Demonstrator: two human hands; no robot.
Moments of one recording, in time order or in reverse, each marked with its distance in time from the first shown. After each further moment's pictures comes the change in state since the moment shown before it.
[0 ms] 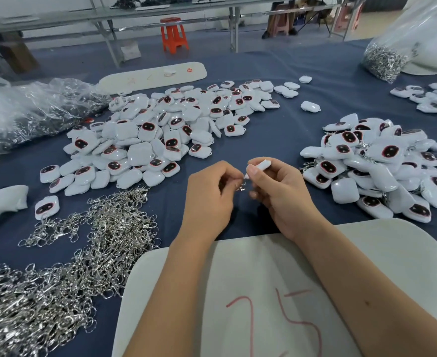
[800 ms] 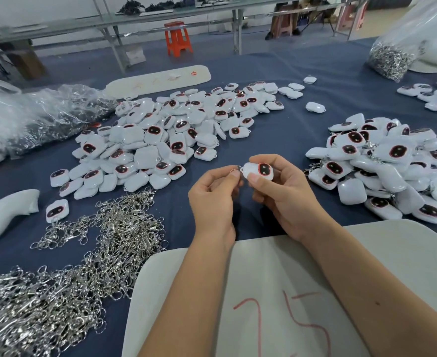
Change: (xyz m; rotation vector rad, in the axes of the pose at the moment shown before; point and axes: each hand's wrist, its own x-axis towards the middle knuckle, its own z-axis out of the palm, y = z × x) left_hand -0.003 0.018 0.019 -0.882 0.303 -0.593; right_hand -0.001 -0.001 0.001 0.034 -0.072 0.003
